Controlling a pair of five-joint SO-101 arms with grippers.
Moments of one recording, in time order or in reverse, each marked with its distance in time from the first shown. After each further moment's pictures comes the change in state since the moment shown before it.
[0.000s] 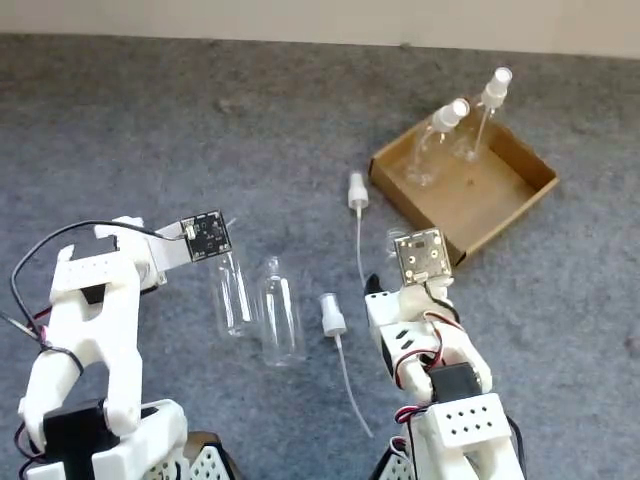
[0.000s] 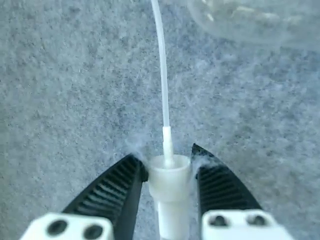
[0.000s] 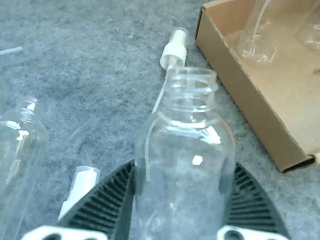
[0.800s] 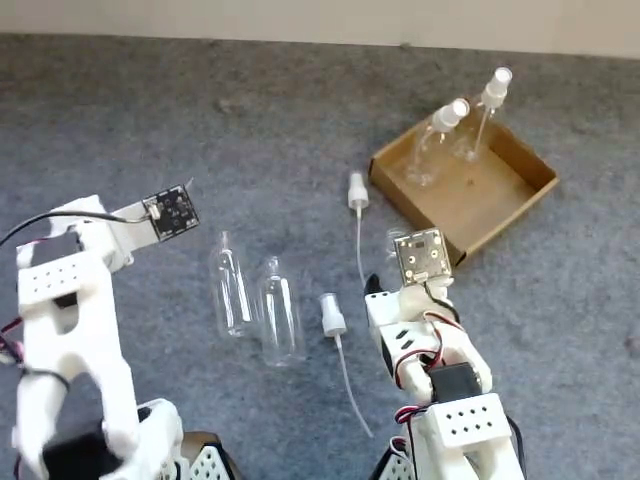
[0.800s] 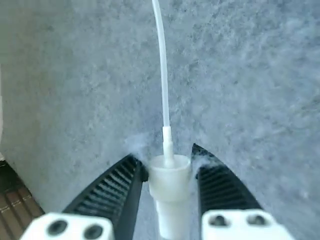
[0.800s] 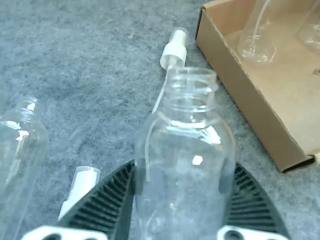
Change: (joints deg) left arm -6.8 -5.9 -5.3 0.9 0.0; right arm 0.0 0.0 0.0 0.0 0.0
